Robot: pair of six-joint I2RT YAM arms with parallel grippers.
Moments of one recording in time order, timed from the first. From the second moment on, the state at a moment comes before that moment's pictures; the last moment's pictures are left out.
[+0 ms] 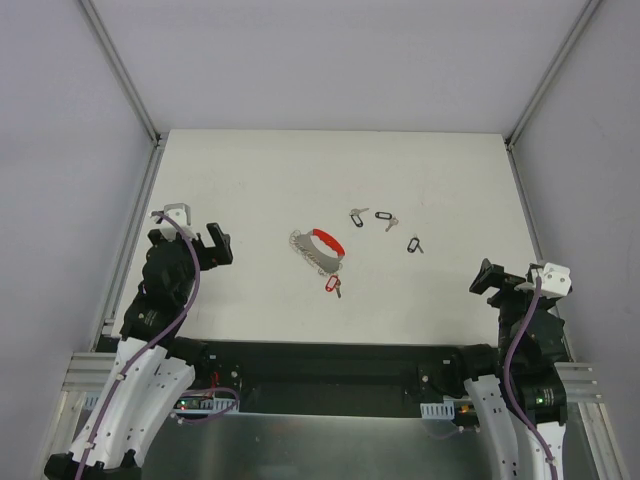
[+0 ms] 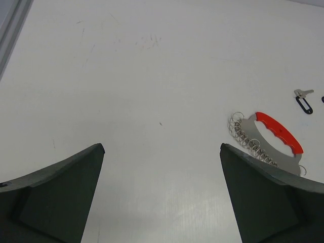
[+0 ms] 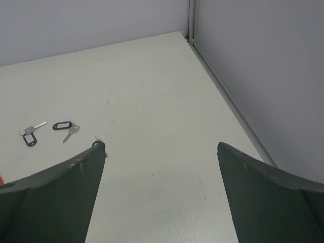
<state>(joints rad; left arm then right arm) -0.23 0.48 0.56 -0.37 -0.19 -0.23 0.17 0.00 0.59 -0.63 0.41 0.07</state>
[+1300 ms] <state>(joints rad) -0.61 1.33 0.89 -0.41 0.04 -0.38 0.27 0.00 0.59 -0.65 0.49 0.11</state>
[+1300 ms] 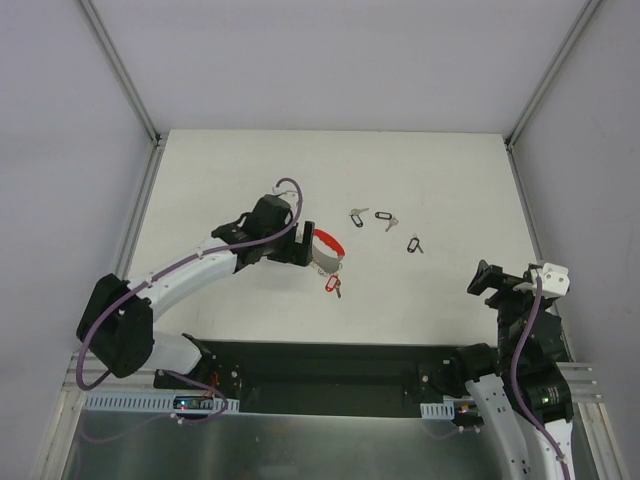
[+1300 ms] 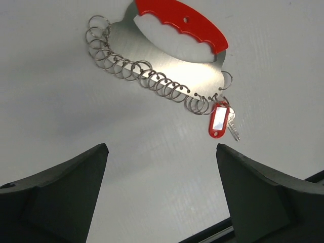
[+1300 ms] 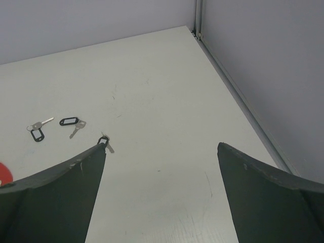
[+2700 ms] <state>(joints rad) -0.87 1.81 1.15 -0.41 -0.20 -0.39 0.29 0.00 0.59 -0.65 0.49 0.11</state>
